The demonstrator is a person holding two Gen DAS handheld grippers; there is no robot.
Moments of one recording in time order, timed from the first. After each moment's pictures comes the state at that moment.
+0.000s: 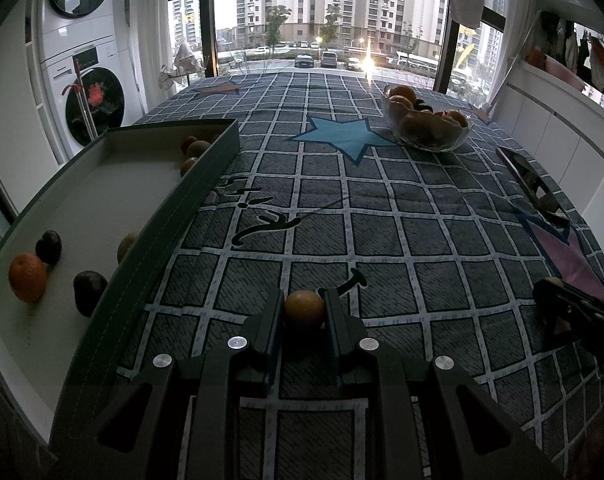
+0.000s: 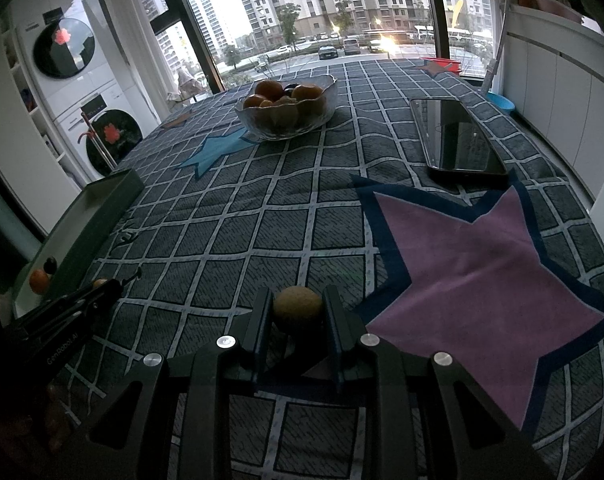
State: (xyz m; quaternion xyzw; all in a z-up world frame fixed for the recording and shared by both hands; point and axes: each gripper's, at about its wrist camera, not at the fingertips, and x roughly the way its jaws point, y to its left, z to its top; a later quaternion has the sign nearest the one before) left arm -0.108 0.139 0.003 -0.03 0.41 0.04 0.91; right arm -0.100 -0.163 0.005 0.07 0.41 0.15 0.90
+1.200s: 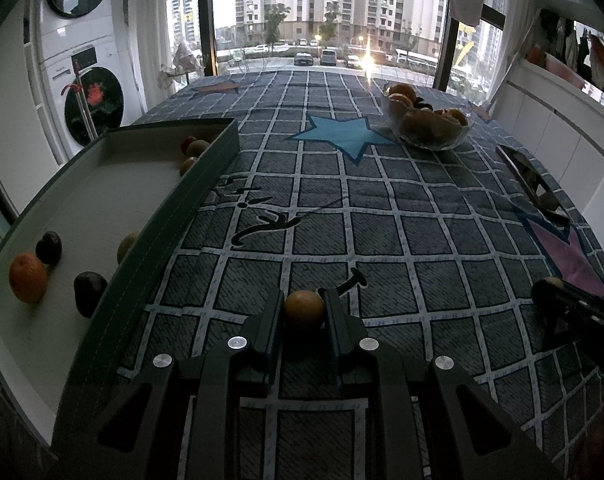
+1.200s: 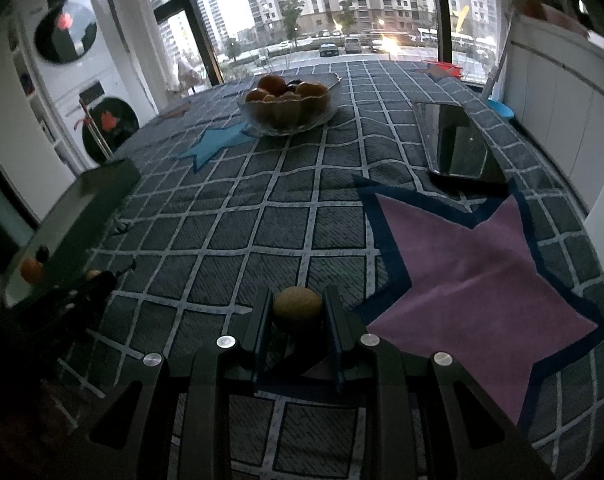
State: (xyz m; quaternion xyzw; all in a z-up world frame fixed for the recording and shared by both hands) left arm -0.108 0.139 0.005 -0.03 0.41 0.03 0.91; right arm -0.100 -0.154 0.007 0.03 0.42 0.14 0.90
